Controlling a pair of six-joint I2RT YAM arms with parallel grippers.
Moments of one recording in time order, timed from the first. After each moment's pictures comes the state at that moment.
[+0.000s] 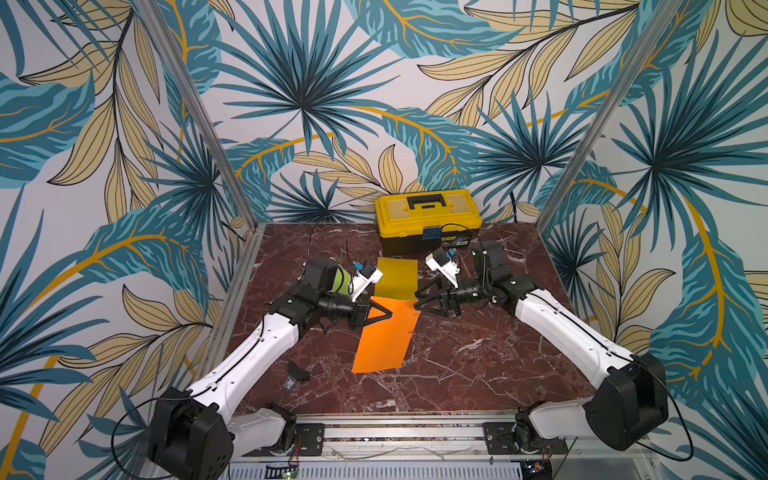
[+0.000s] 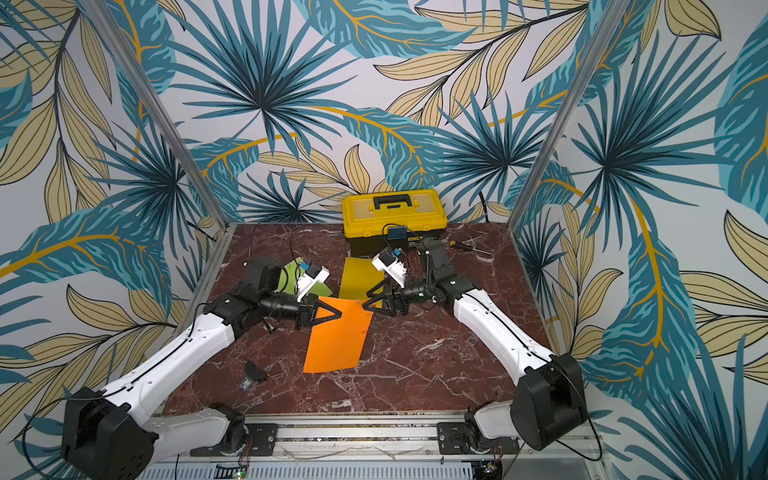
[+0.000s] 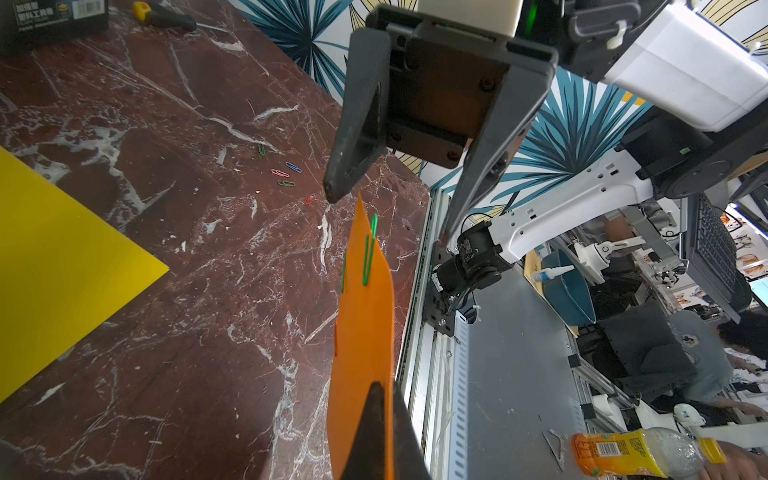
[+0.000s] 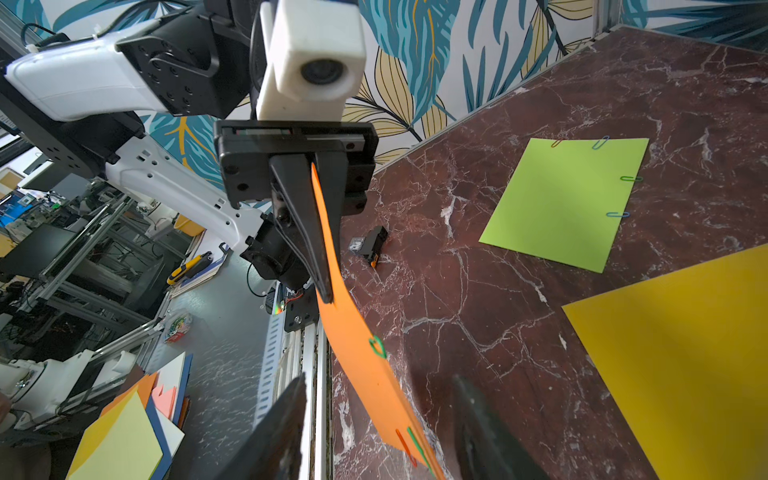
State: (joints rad) left arm -0.41 1.21 0.95 -0.41 1.01 -0.08; right arm 0.39 1.40 1.15 -0.47 -1.04 -0.21
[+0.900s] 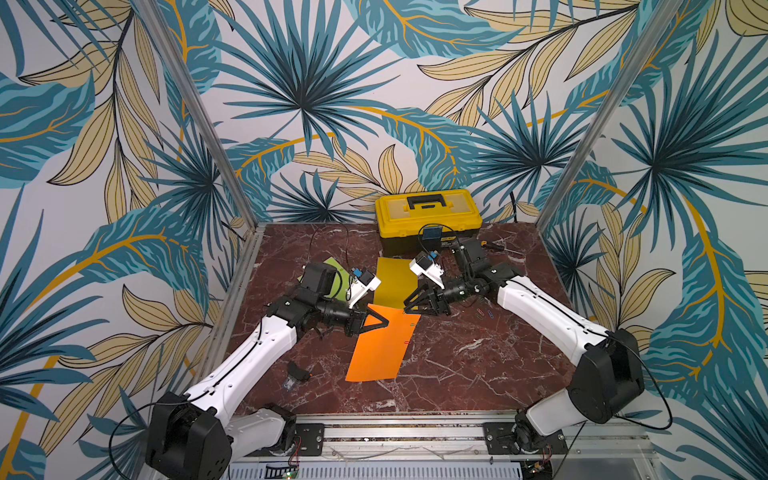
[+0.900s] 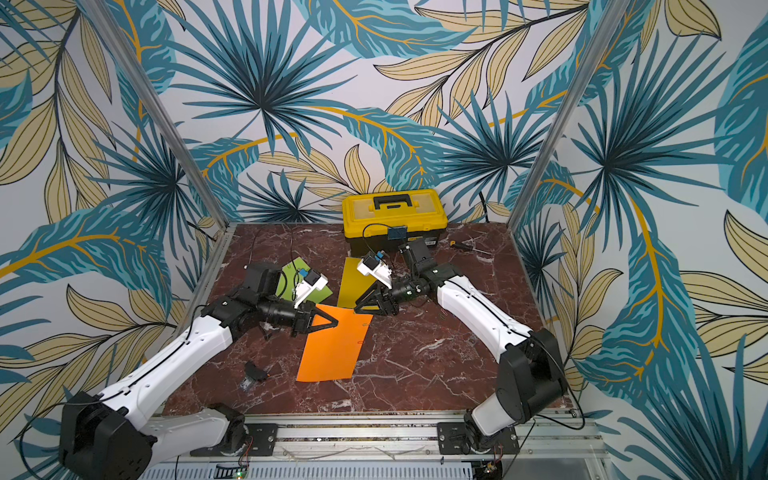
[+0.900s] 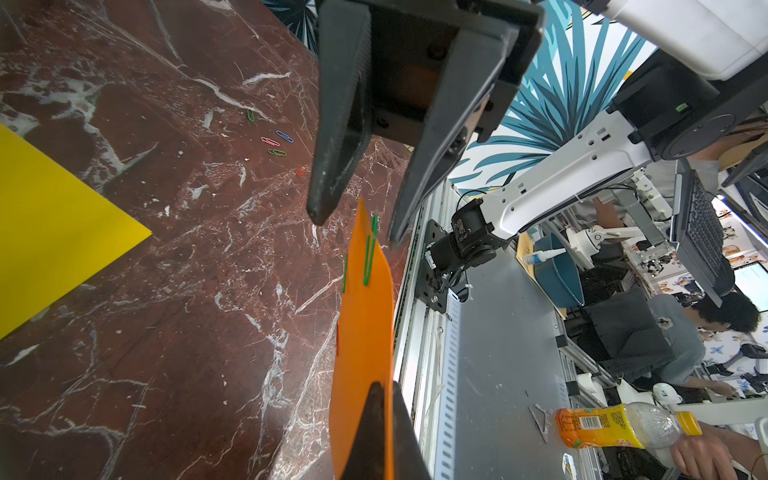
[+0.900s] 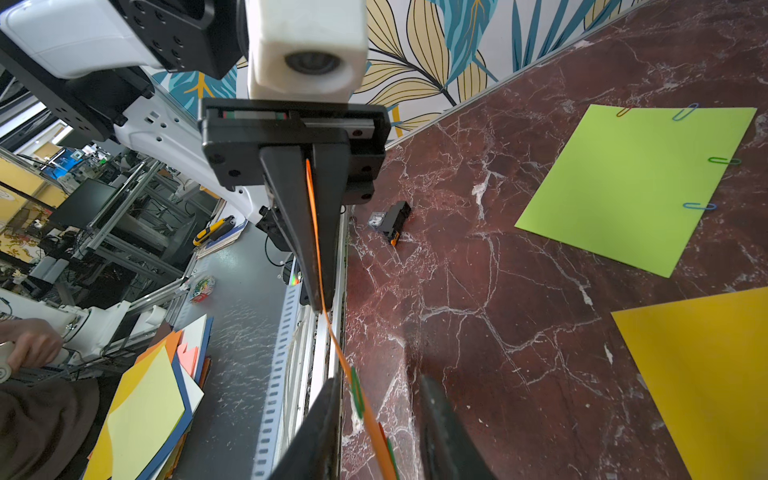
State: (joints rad) left arm -0.39 1.19 0.93 -0.51 1.04 -0.02; right arm 0.45 1.54 1.27 -0.65 -1.07 -0.36
